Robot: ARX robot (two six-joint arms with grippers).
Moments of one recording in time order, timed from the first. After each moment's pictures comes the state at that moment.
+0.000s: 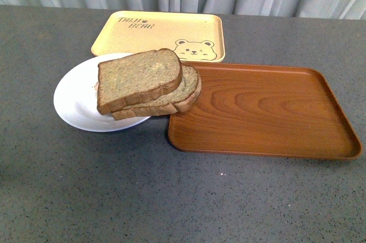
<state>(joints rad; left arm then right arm) 0.00 0.02 0.02 0.00 0.00 -0.01 0.00 0.37 0.02 0.37 0.00 0.01</state>
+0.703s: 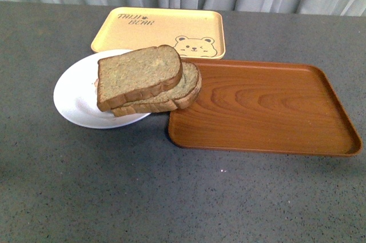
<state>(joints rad) 0.00 0.02 0.02 0.00 0.00 -0.01 0.00 0.10 0.02 0.07 0.00 0.01</state>
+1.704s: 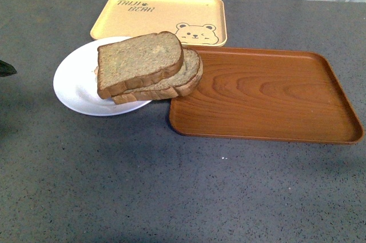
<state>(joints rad) 0.07 1.44 0.49 0.20 0.44 -0.70 0.00 0.00 0.02 0.00 0.00 0.01</state>
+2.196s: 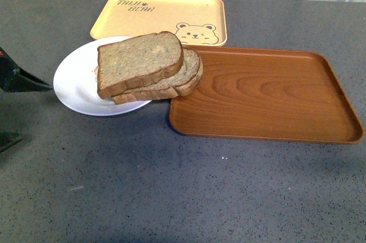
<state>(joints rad) 0.02 1.80 0.58 0.42 0.41 -0.89 0.00 0.00 0.02 0.00 0.00 0.01</state>
